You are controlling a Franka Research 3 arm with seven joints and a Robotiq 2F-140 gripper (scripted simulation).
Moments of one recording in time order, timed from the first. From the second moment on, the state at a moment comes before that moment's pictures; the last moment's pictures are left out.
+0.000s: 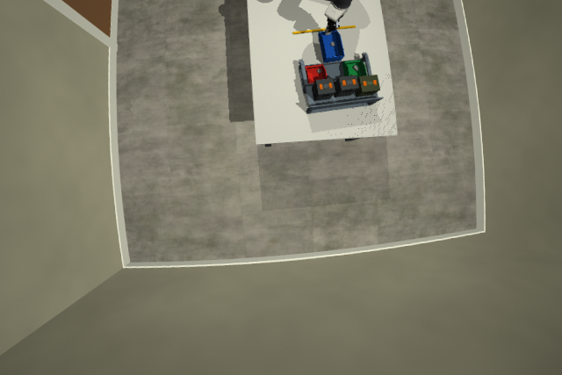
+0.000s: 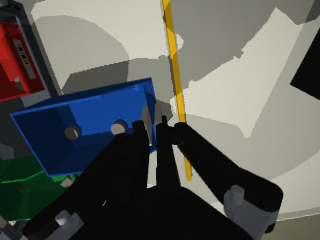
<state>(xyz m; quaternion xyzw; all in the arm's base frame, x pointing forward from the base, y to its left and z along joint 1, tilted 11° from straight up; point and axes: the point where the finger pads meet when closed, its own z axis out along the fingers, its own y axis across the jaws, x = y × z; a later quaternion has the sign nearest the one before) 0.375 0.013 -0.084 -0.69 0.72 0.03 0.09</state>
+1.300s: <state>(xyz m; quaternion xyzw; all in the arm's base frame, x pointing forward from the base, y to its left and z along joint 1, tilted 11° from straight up) 0.360 0.018 -0.093 -0.69 0.72 0.03 0.09</state>
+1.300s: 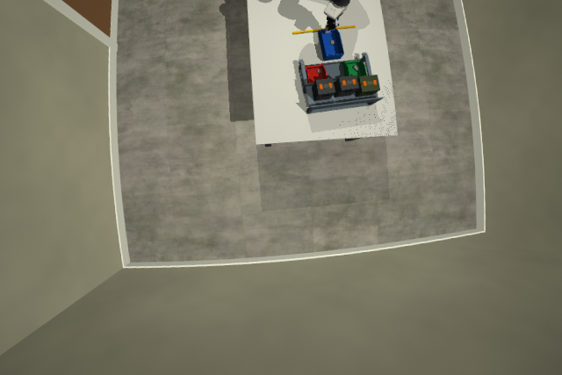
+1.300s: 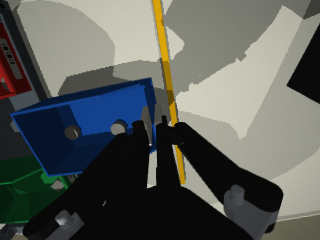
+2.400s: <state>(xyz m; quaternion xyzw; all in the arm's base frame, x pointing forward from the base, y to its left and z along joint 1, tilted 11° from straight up) 0.361 0.021 -0.107 -0.69 0.72 0.03 0.09</state>
